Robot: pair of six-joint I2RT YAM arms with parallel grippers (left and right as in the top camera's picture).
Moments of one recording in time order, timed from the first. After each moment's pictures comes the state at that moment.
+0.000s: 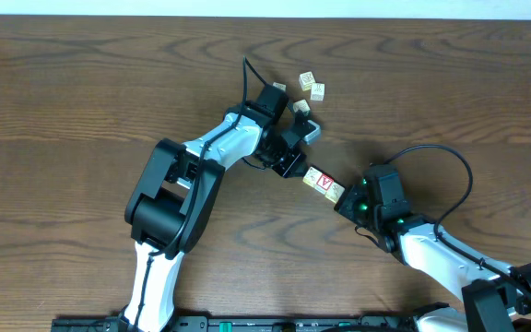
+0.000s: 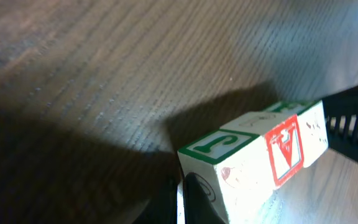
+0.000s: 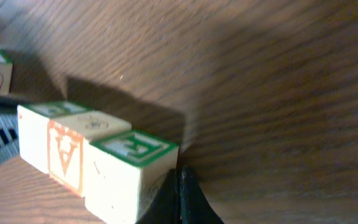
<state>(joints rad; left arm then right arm) -0.50 2.19 1.45 -0.61 0.68 0.25 0.33 1.44 0.43 0.03 -0.14 0.88</state>
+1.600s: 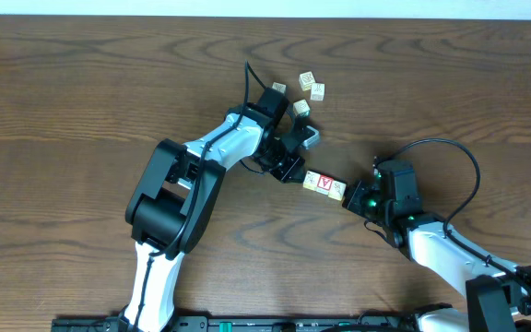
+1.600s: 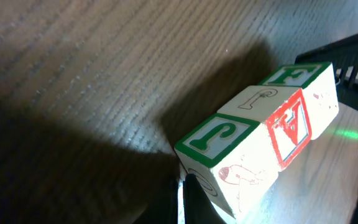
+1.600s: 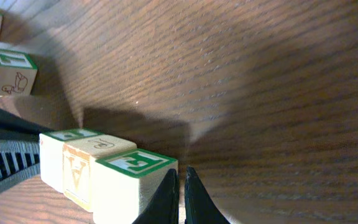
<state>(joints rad) -0.51 2.19 1.45 -0.69 0.68 0.25 0.23 1.44 0.43 0.08 -0.23 0.72</state>
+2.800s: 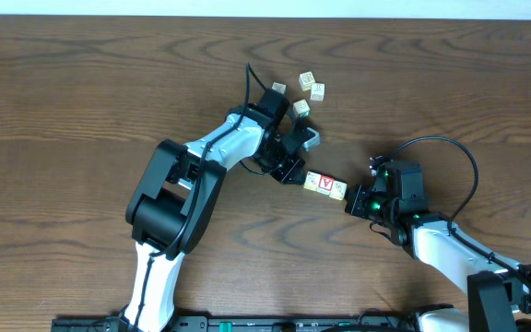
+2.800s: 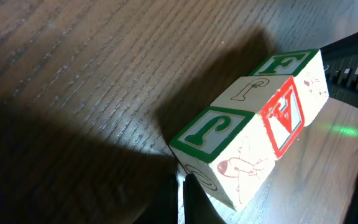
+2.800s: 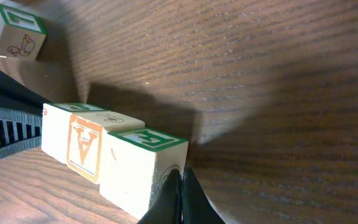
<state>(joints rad) -0.51 2.19 1.45 -0.70 0.68 0.25 0.19 1.45 0.43 0.07 -0.35 0.54</state>
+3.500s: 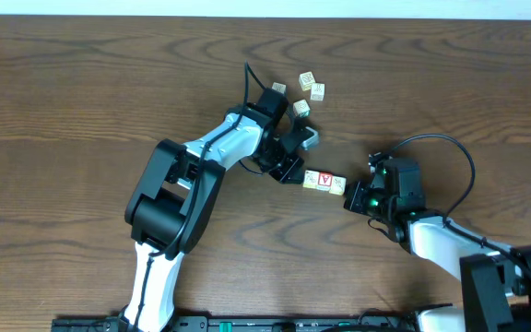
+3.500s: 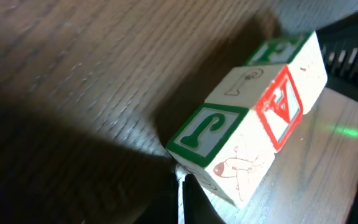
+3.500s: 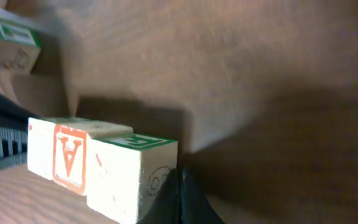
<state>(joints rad) -0.50 2.19 1.45 -0.71 0.67 0.25 0.18 1.54 0.44 0.18 -0.33 0.53</state>
